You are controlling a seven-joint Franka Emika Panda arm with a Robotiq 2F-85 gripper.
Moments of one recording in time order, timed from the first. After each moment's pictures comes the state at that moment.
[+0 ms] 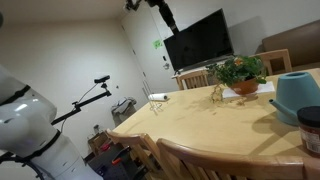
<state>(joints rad) -0.14 -0.20 -0.25 -2.07 0.36 2.16 0.22</state>
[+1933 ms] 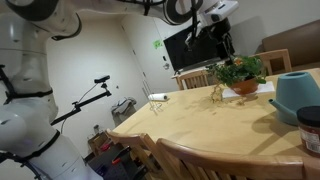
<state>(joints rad) -0.19 0.44 -0.25 -1.68 0.36 2.34 0.62</state>
